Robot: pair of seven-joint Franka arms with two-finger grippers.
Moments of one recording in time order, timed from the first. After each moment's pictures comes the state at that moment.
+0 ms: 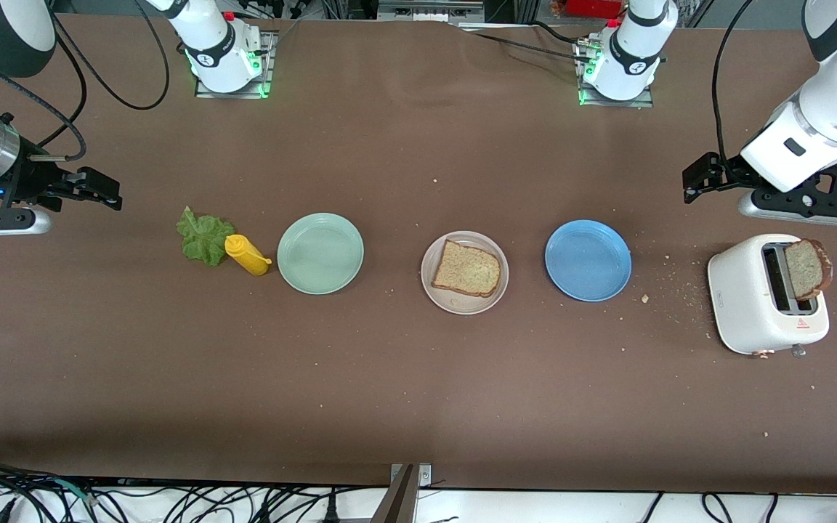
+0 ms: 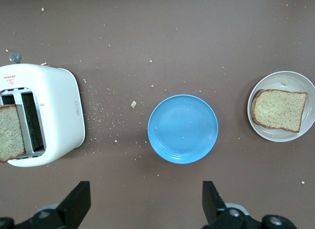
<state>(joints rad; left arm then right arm) 0.06 0.03 -0.19 -1.65 0.02 1.66 -0.03 0.05 0.10 -0.01 -1.61 -0.01 1.65 0.01</state>
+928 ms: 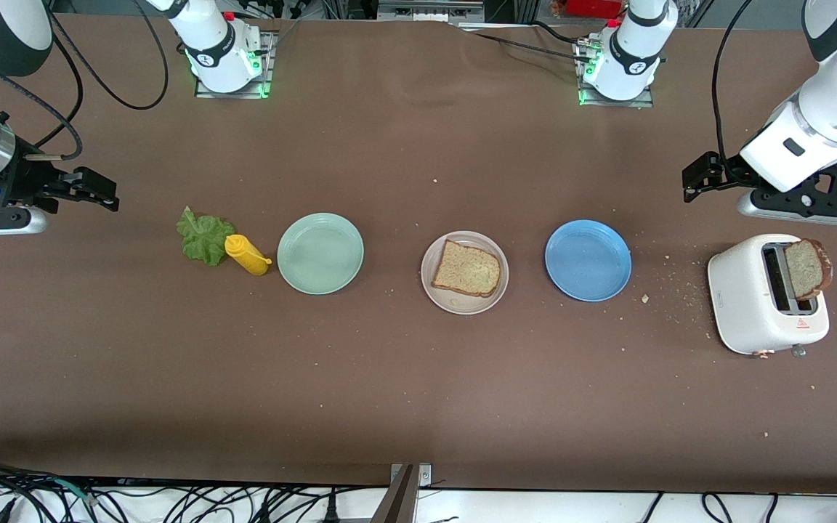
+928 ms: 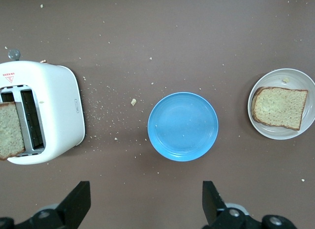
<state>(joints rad) 0.06 0.03 -0.19 -1.65 0.02 1.65 -0.03 0.05 0.10 -0.01 -1.61 -0.01 1.66 -0.03</state>
